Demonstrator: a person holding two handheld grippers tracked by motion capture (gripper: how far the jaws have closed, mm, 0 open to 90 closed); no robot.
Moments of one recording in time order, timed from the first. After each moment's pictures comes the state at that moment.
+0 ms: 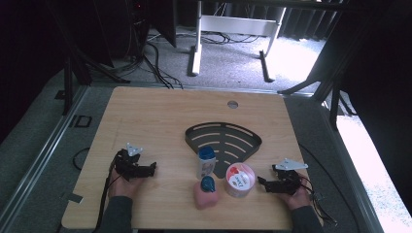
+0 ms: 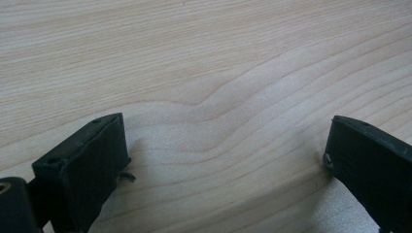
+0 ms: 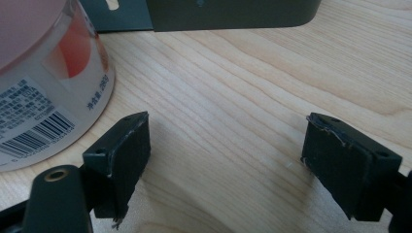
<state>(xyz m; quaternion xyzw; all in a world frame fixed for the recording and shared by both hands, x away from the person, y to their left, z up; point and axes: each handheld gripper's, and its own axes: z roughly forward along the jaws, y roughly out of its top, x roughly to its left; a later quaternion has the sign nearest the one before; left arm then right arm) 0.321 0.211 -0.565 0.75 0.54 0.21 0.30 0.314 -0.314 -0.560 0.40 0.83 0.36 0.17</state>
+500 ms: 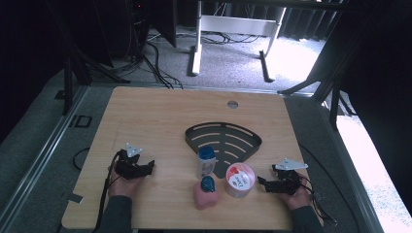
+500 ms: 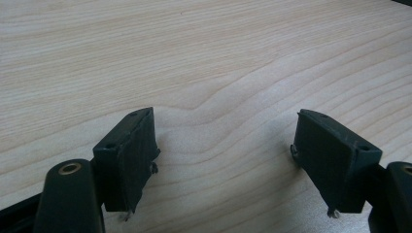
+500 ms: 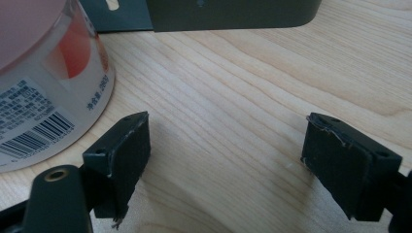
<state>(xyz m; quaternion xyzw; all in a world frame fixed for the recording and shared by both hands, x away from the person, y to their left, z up) 0.317 0.211 -0.562 0.75 0.54 0.22 0.31 0.314 -0.314 -0.560 0.40 0.83 0.36 0.17</state>
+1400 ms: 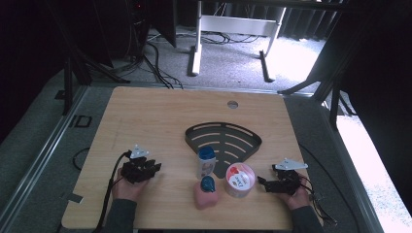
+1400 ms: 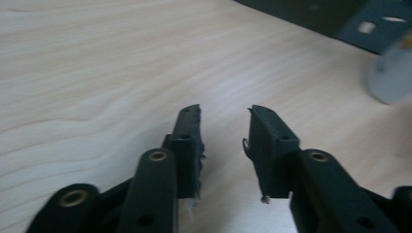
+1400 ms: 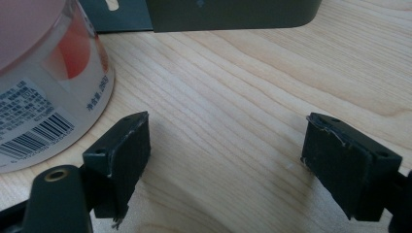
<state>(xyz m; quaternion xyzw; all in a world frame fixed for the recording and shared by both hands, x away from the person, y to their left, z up) 0.300 0.187 -0.535 0.79 0.48 0.13 0.37 0.314 -0.314 -0.560 0.40 0.83 0.36 0.17</state>
